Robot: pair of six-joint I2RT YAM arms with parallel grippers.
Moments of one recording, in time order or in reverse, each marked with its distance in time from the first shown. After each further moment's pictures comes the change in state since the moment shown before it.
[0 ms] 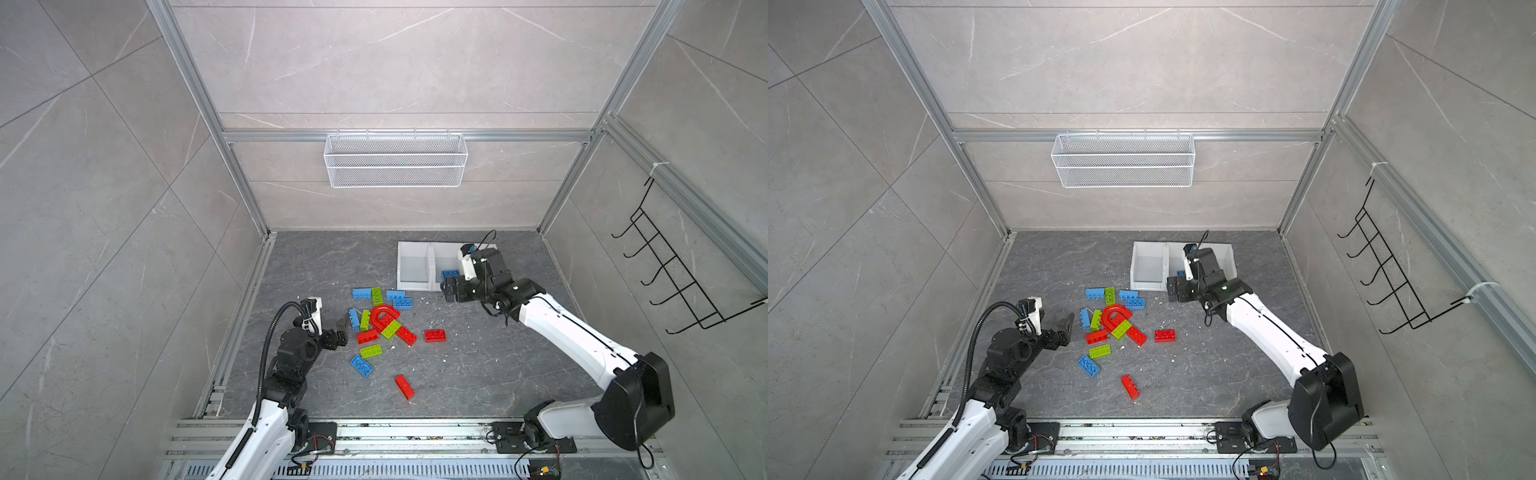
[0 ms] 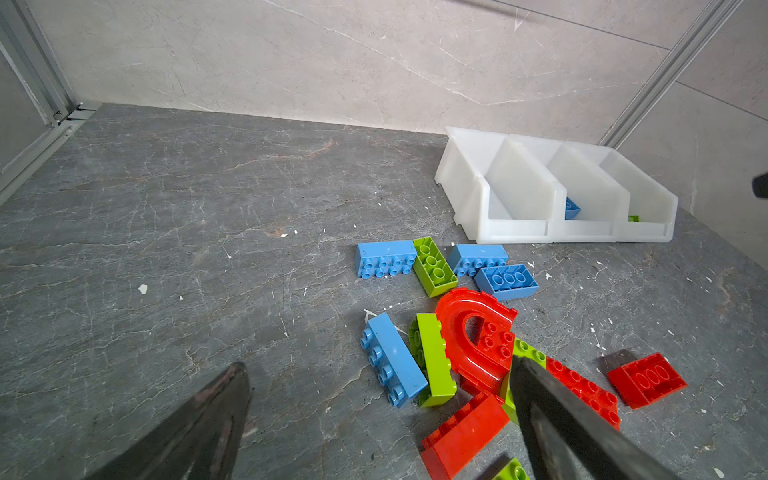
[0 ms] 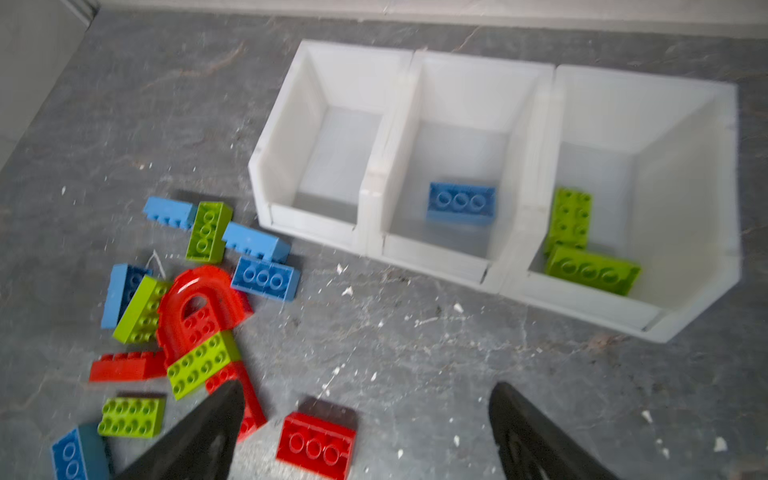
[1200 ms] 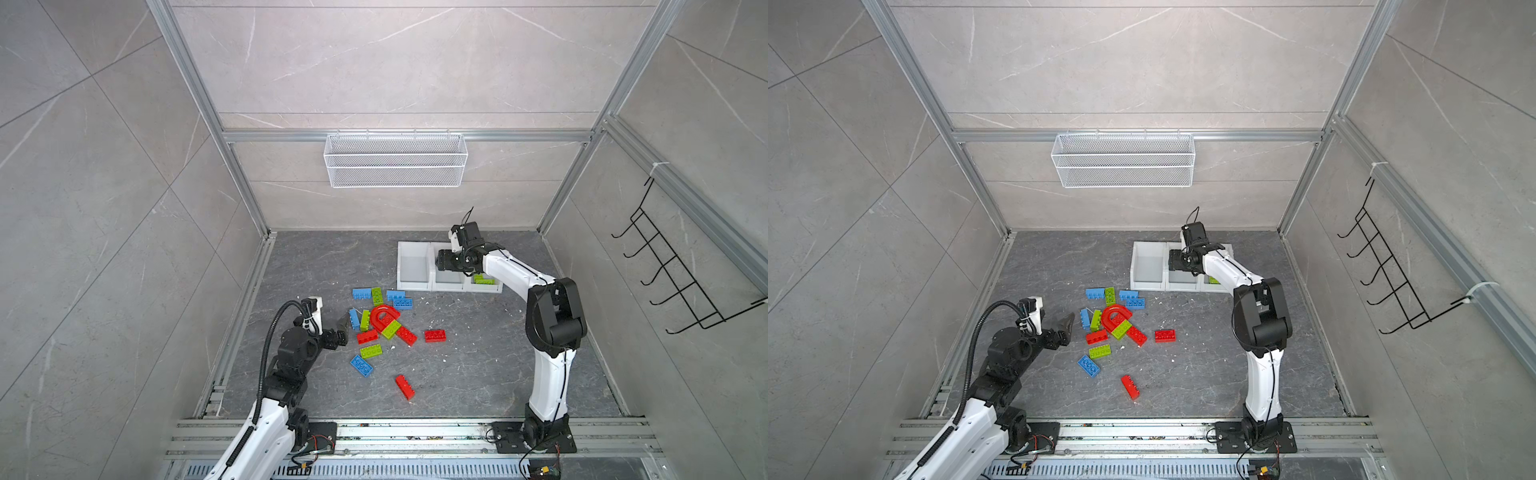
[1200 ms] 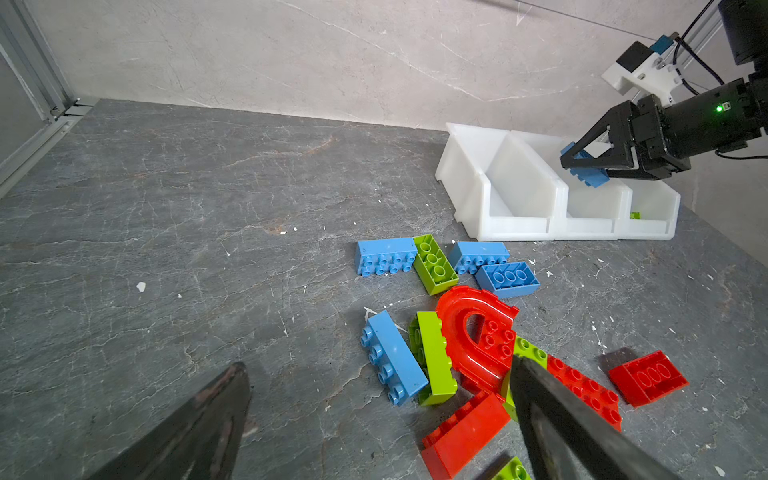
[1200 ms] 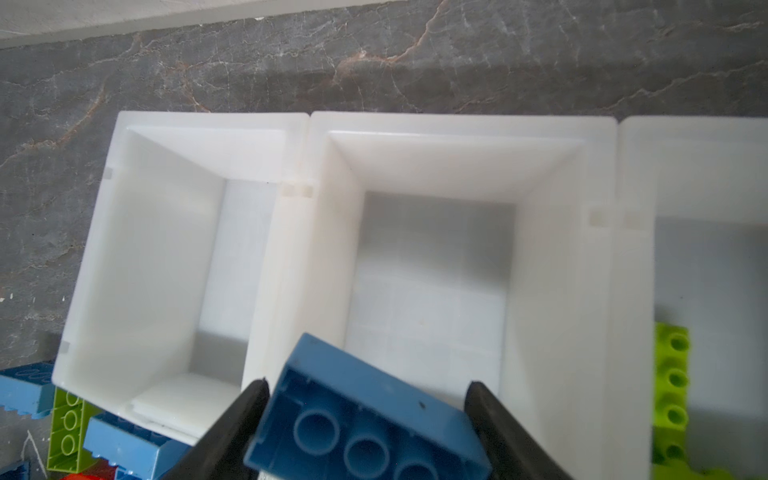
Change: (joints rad) left arm 0.000 0.014 0.004 0.000 0.001 0.000; right arm -0.214 0.673 0.532 0.047 -0.114 0.013
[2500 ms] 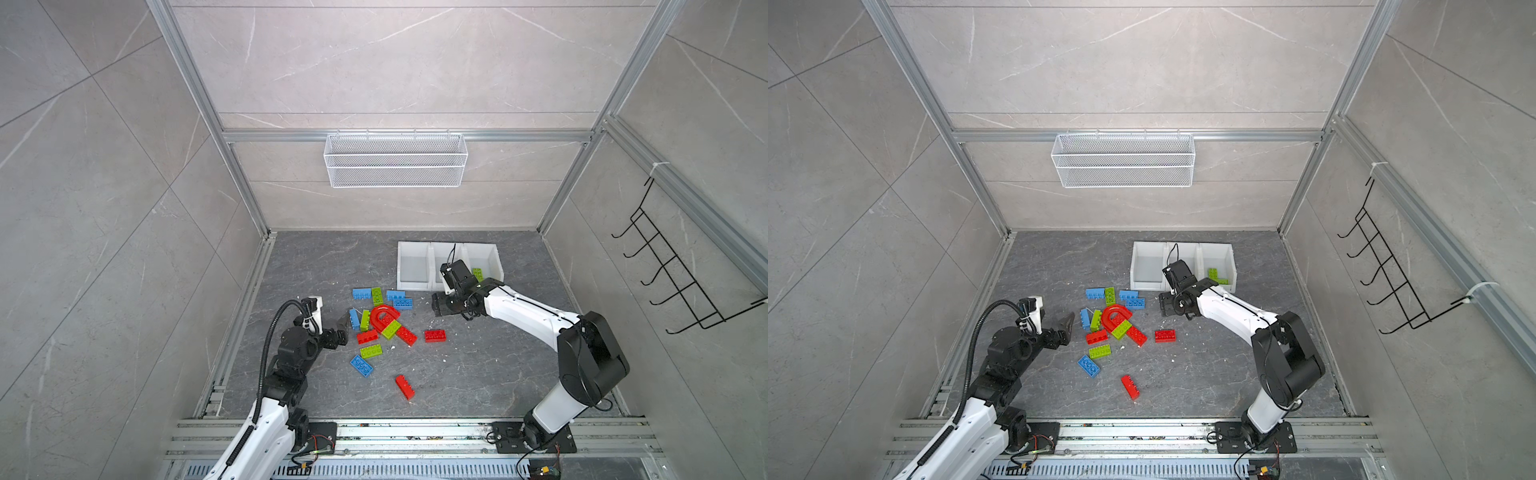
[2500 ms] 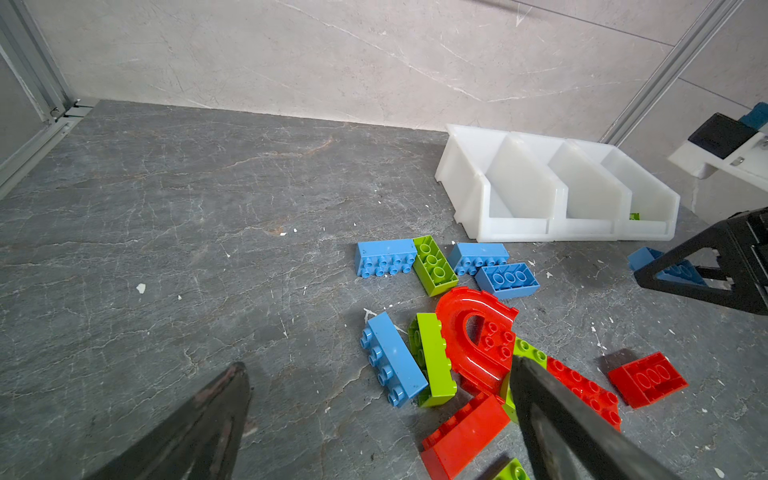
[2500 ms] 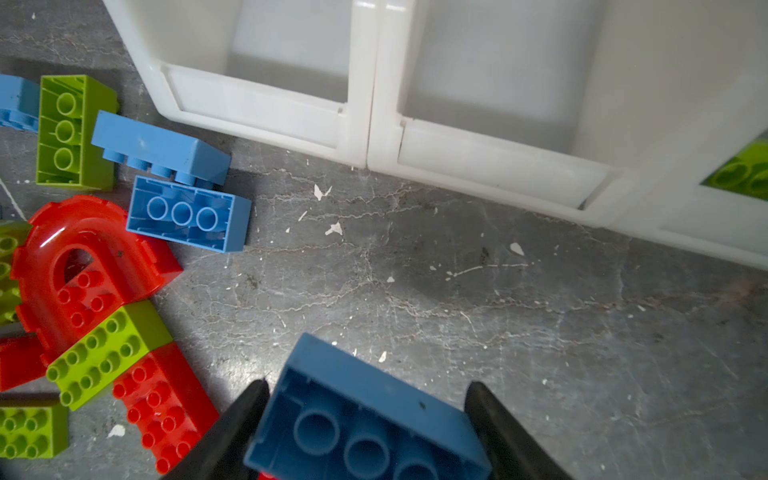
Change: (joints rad) left arm 0.000 0.006 0.005 0.000 0.000 0.000; right arm 0.241 -0.375 -0.461 -0.071 0.137 0.055
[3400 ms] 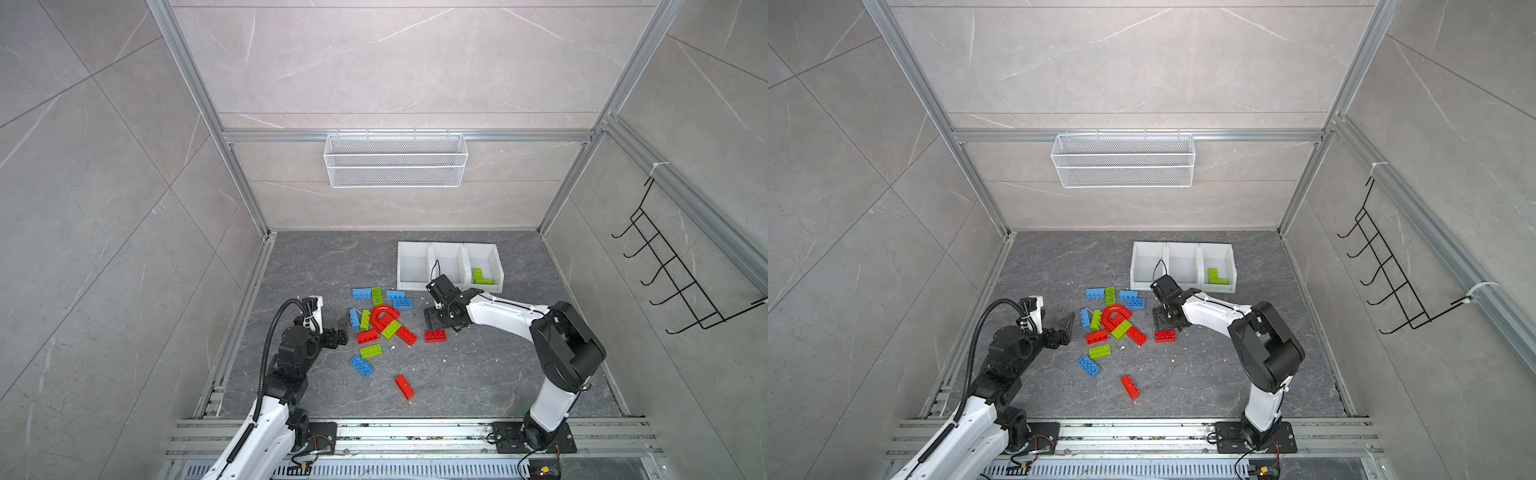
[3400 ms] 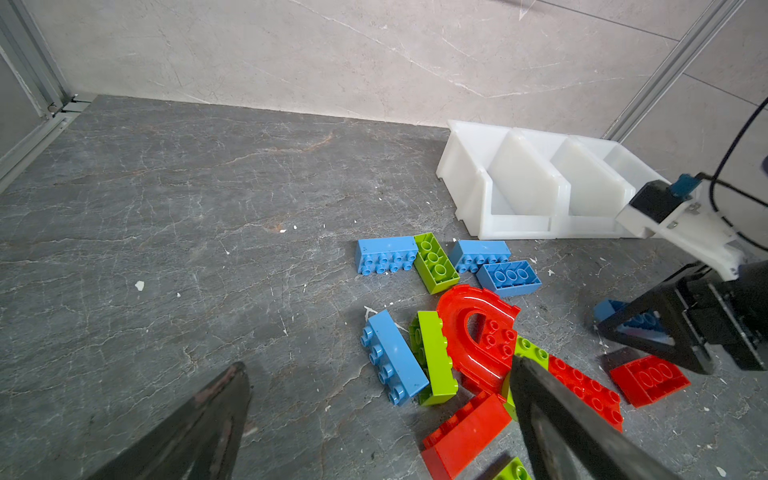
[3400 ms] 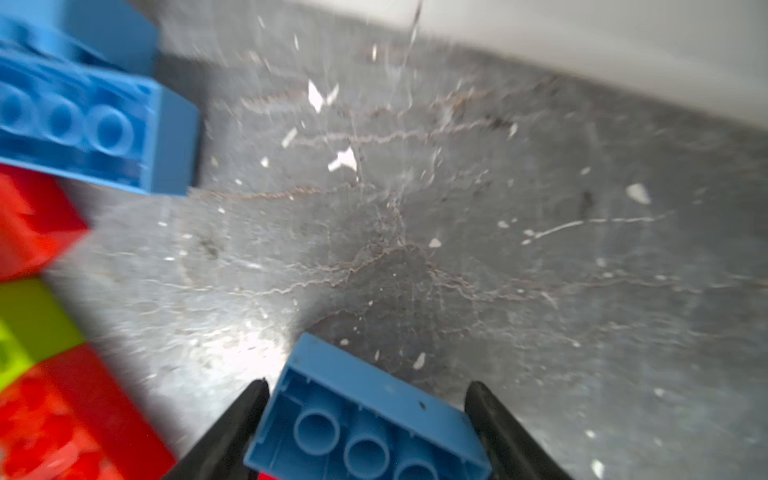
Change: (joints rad) left arm 0.000 0.018 0.006 0.000 0.000 0.000; right arm 0.069 0.087 -0.048 0.048 0.046 0.049
